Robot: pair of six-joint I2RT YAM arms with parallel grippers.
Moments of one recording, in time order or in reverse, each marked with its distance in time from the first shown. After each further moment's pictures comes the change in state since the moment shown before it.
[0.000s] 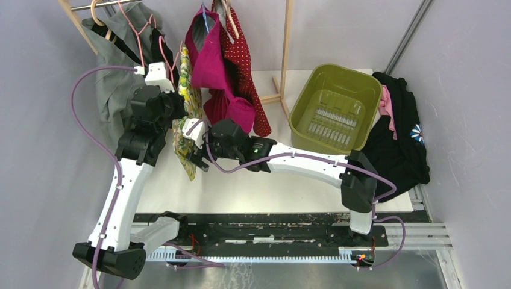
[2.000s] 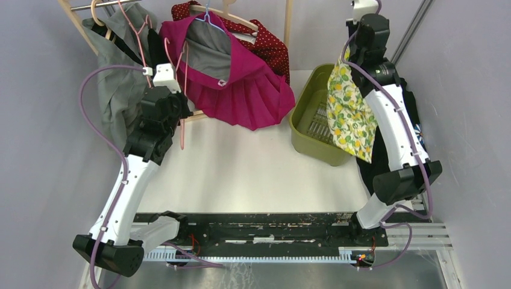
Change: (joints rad) left arm -0.058 0.023 -0.047 0.059 -0.097 0.010; right arm -0.937 -0.225 0.269 -0.229 0.632 -0.094
